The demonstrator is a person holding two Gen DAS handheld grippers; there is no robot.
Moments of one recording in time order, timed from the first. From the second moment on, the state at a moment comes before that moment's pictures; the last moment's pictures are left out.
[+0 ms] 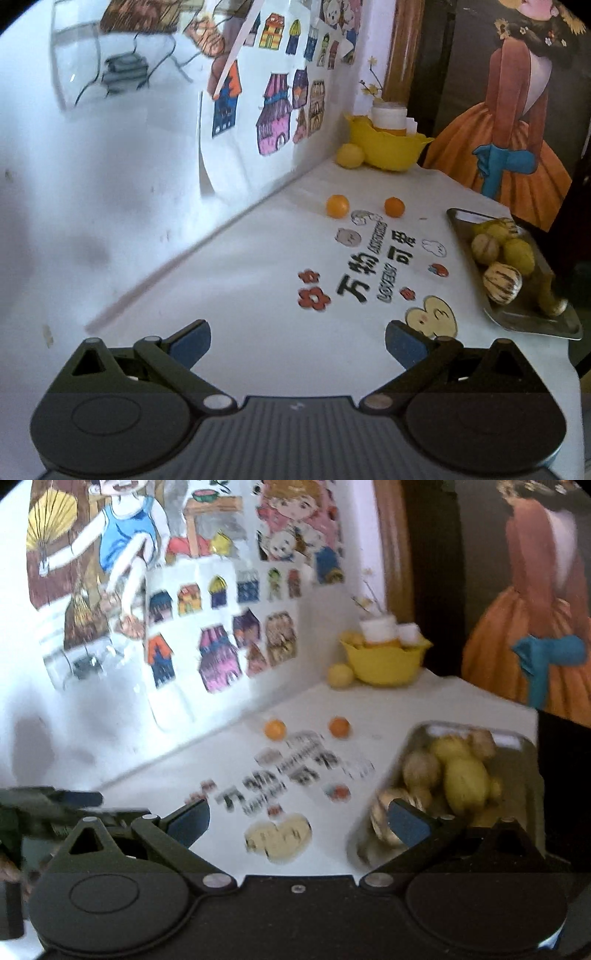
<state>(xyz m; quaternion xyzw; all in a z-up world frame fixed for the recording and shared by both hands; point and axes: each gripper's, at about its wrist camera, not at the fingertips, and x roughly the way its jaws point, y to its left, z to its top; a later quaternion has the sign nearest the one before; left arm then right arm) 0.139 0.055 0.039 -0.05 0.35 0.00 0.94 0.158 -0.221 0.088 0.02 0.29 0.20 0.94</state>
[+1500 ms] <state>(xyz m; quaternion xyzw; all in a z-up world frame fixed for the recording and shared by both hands) 0.373 0.022 -0.010 0.00 0.33 -0.05 0.94 0.460 -0.193 0.006 0.02 0.43 0.20 0.88</state>
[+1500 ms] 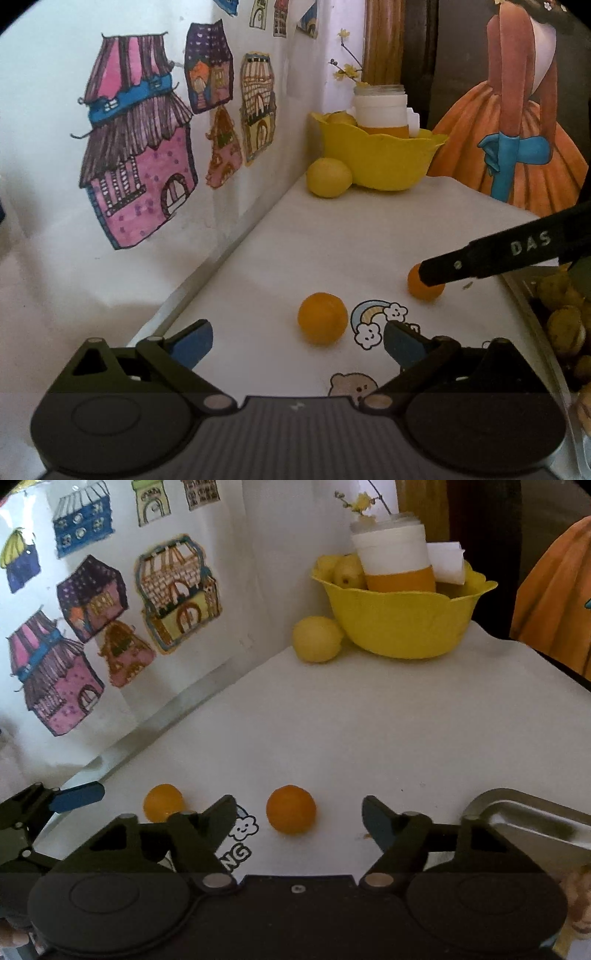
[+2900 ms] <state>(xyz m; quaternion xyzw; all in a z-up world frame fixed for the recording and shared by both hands) 0.364 0.014 0.007 -0.02 0.33 -0.10 0.94 0.437 -0.195 0.033 0.01 0.38 0.23 0.90</state>
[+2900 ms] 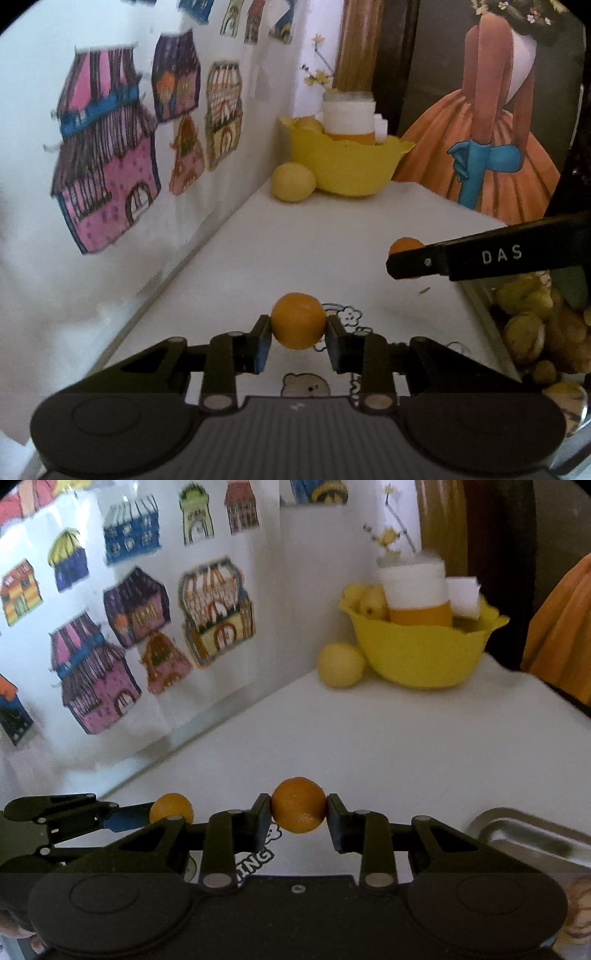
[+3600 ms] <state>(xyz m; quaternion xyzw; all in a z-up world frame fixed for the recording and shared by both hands) 0.298 -0.049 0.071 -0.01 0.28 -0.16 0.95 0.342 -0.279 0.113 0.00 0.31 0.21 0.93</state>
